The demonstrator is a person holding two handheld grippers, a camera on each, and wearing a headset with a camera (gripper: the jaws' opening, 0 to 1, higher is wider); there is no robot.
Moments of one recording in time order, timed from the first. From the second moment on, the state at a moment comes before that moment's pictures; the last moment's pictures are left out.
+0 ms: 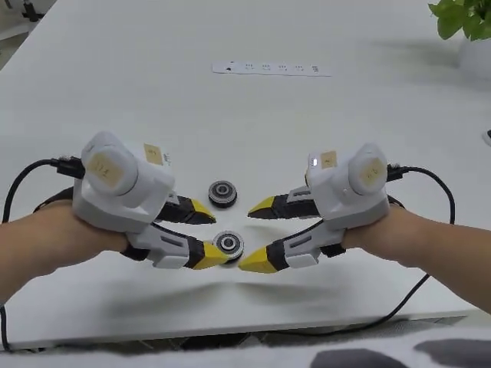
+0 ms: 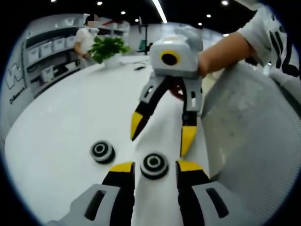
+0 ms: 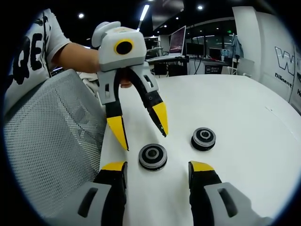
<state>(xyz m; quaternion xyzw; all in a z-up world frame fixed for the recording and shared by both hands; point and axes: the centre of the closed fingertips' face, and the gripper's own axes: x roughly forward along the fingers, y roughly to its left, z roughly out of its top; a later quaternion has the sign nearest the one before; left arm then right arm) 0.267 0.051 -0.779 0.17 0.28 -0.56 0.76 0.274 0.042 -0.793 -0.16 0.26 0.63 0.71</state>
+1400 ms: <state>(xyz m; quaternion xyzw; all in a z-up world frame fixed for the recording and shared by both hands) 0.271 0.044 -0.793 0.19 0.25 -0.56 0.77 0.270 0.050 -0.799 -0.15 0.26 0.63 0.72</state>
